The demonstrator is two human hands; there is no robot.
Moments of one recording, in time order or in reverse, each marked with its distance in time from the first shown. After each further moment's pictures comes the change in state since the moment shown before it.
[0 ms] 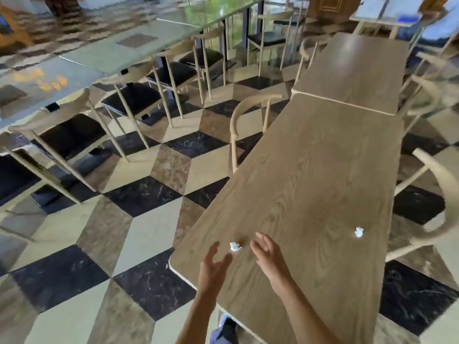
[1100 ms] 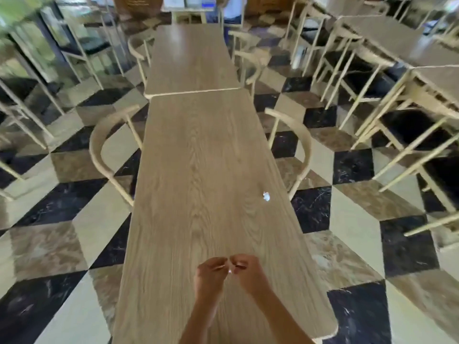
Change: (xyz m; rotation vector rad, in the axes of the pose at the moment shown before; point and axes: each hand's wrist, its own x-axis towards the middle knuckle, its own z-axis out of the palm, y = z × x) left_hand 0.046 0.028 0.112 0.360 -0.594 0.136; right_hand 0.000 0.037 -0.032 0.246 0.562 0.103
